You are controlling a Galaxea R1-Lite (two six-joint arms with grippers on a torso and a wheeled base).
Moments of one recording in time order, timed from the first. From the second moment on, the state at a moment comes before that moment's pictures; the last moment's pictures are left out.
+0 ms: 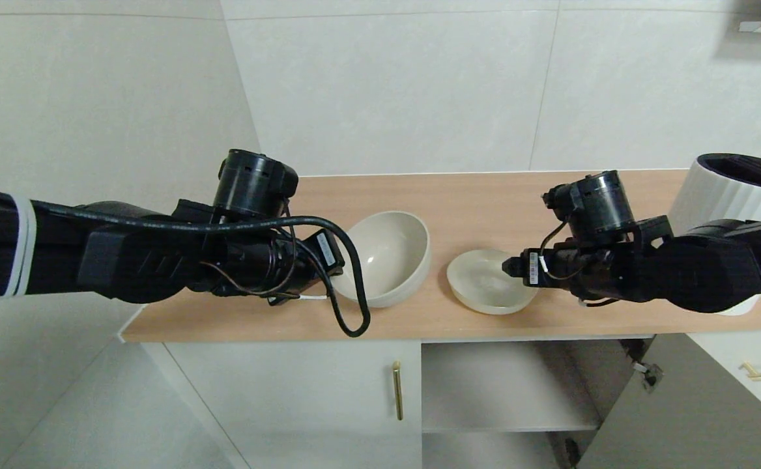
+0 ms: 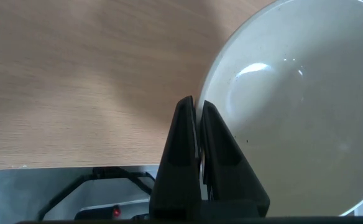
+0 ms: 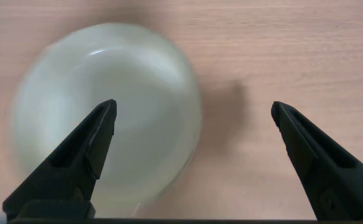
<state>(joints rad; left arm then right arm) -0.45 1.84 -1.25 0.05 0.02 -0.77 0.49 1.89 -1.22 -0.09 -0.36 0.32</state>
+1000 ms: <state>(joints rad) -0.46 1.84 -1.25 0.05 0.02 -0.77 0.47 1.96 -1.23 -0.12 -0.36 0.33</state>
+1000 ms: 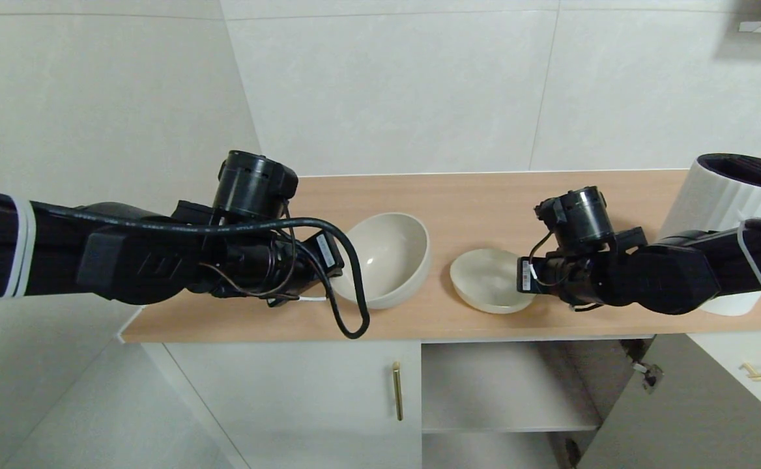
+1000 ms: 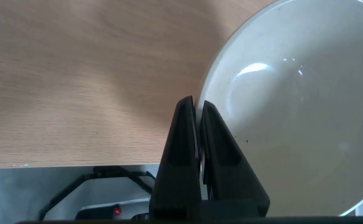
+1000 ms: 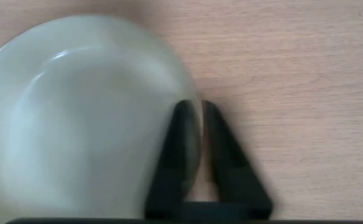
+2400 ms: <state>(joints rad) -0.52 1.58 -0.97 0.05 -0.01 -0.51 0.46 1.54 -0.90 -0.07 -0.11 0.31</state>
